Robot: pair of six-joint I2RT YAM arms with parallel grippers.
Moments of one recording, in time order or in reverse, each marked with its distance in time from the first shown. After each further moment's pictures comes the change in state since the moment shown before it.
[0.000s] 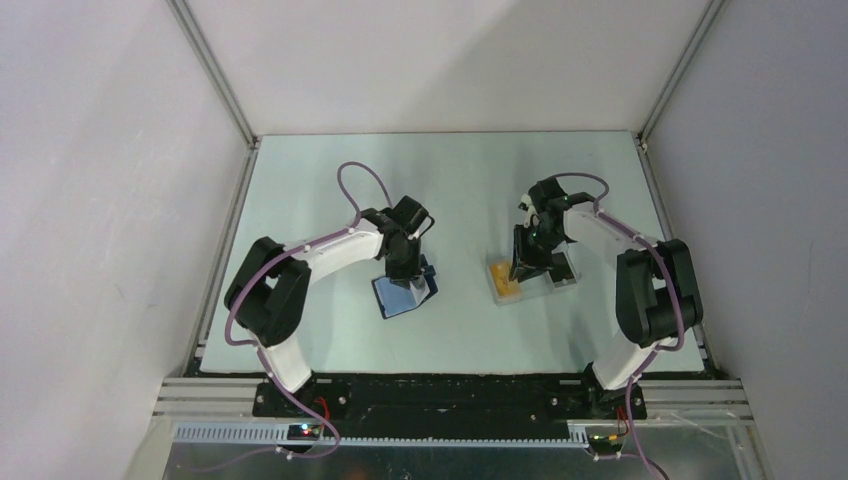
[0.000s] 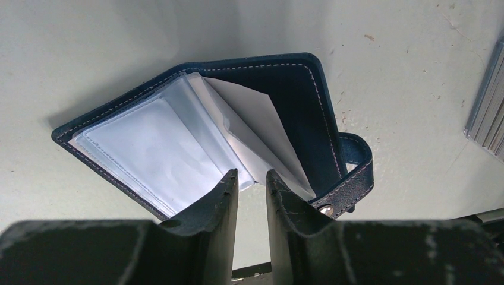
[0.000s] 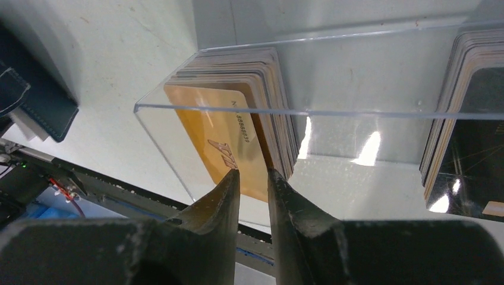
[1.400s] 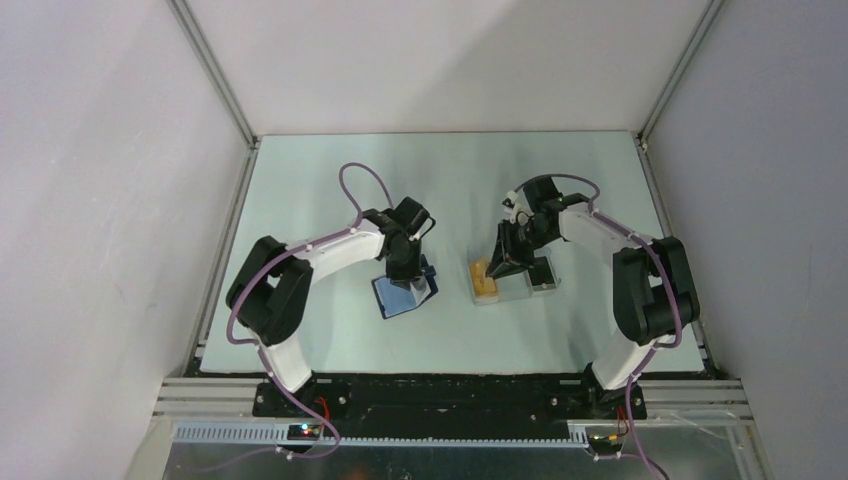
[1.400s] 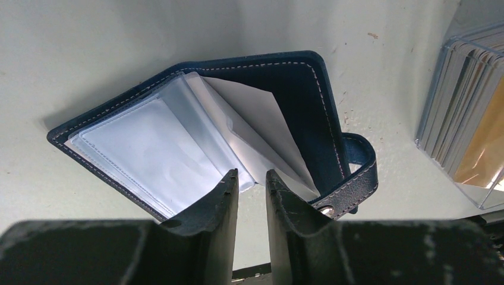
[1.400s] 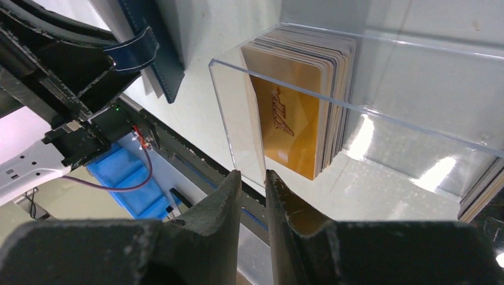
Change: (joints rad) left arm -0.005 0.010 0.000 0.000 0.000 0.001; right arm 0.017 0.010 0.000 0.089 -0.318 0.027
